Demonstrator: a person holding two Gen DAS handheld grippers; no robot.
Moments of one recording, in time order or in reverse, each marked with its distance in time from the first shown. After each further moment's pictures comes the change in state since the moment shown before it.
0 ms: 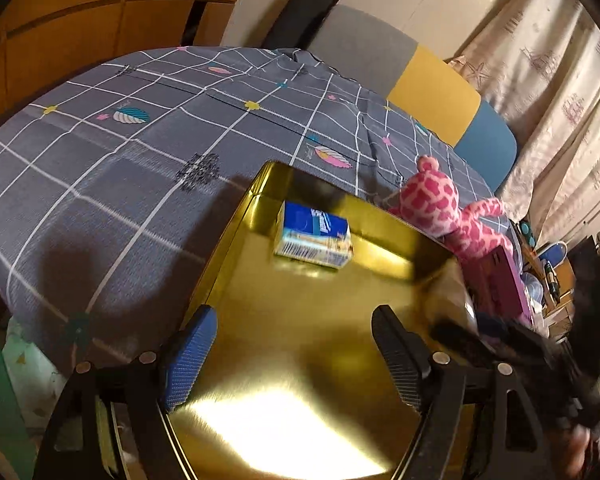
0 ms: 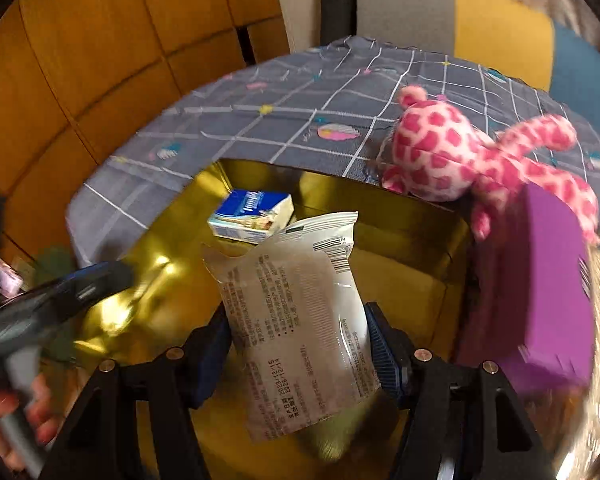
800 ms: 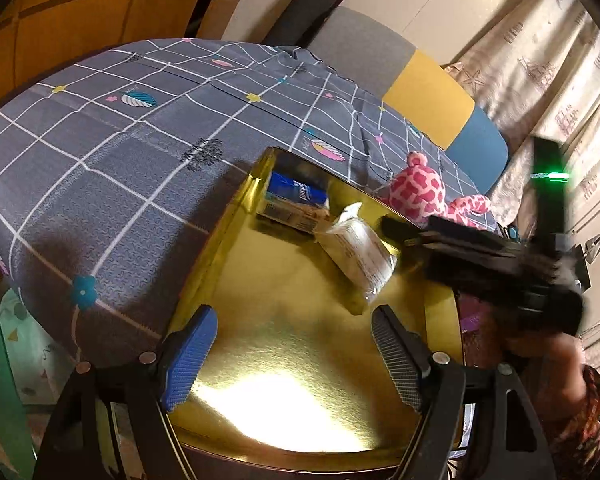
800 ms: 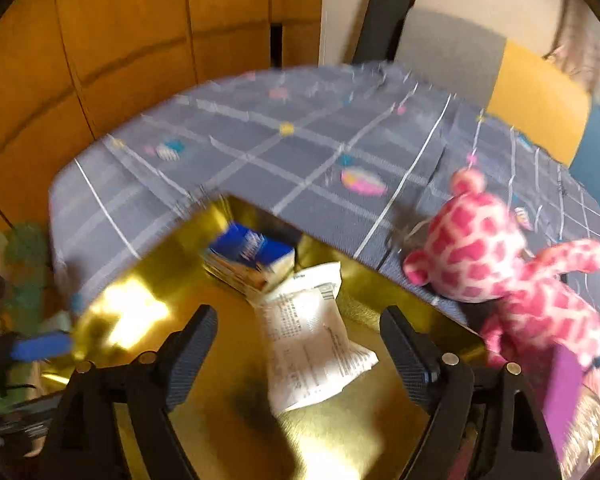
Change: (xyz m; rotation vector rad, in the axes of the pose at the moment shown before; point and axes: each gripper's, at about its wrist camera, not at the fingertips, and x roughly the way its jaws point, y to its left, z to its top) left arm -0.017 0.005 -0.018 -0.041 0.010 -0.054; right arm 0.017 0.025 0.065 -0.175 -0.064 -0.042
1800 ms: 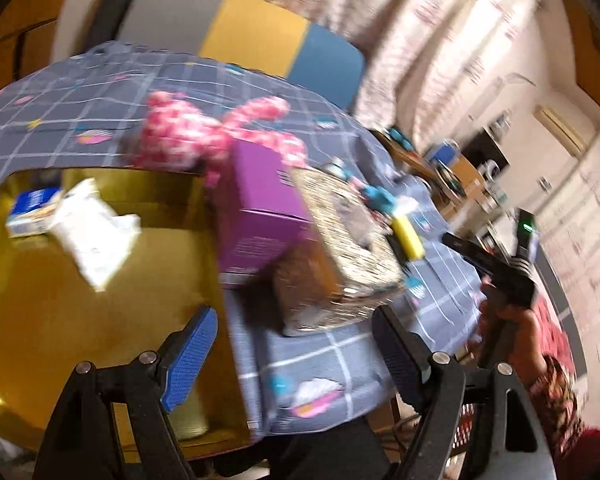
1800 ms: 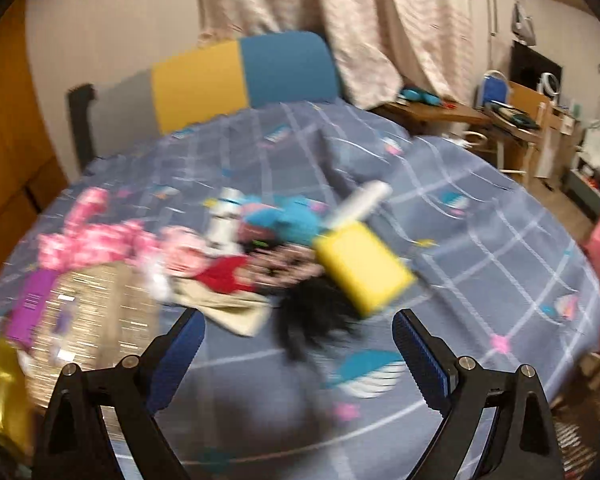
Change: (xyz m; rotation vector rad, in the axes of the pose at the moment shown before) left arm 0.021 -0.211 -0.062 0.407 0.160 -0.323; right arm -0.231 -0.313 -0.271 0.718 -0.148 -0.552
